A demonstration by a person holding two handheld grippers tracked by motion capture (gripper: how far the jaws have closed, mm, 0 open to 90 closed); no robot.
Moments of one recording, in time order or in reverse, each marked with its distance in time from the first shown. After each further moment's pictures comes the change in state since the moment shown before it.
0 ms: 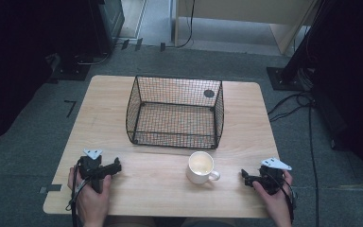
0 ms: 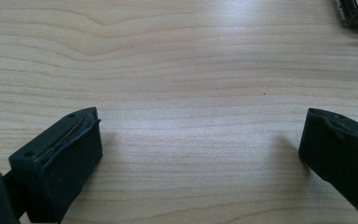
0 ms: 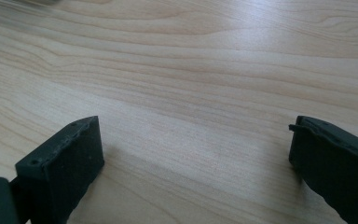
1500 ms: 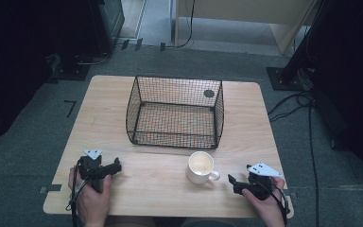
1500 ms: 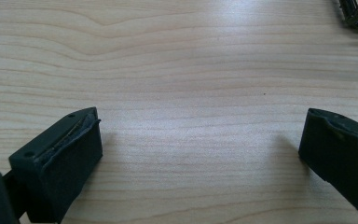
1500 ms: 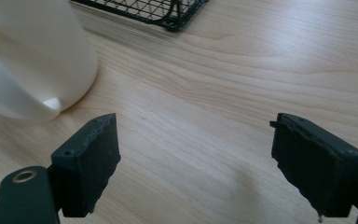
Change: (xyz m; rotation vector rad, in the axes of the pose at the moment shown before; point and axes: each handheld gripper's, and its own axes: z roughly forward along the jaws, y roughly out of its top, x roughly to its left) left arm 0.000 0.000 0.000 0.000 0.000 0.000; right arm 0.053 0.008 -0.025 -0.059 0.148 -0.077
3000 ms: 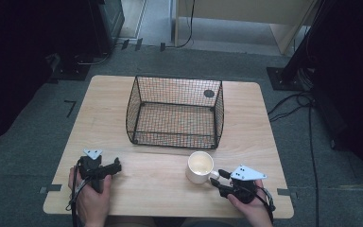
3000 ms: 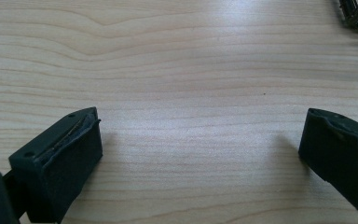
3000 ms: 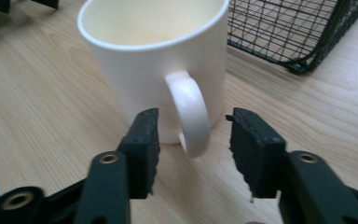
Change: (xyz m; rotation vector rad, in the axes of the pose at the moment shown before) left arm 0.000 0.000 0.000 0.000 0.000 0.000; right arm 0.048 0.014 0.005 -0.055 0.268 -0.108
